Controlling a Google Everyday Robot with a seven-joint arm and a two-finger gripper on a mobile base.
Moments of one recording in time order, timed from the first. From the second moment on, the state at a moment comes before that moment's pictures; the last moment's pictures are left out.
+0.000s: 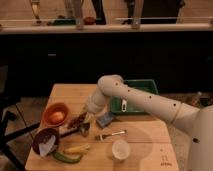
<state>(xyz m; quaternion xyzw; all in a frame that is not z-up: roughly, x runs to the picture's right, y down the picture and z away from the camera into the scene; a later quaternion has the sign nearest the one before) -0.110 0.146 0.748 -0.31 -0.38 -0.15 0.86</state>
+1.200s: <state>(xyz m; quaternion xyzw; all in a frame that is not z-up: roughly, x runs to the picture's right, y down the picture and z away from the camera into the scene) -0.100 0.163 0.735 -0.31 -0.39 -0.14 0.85</state>
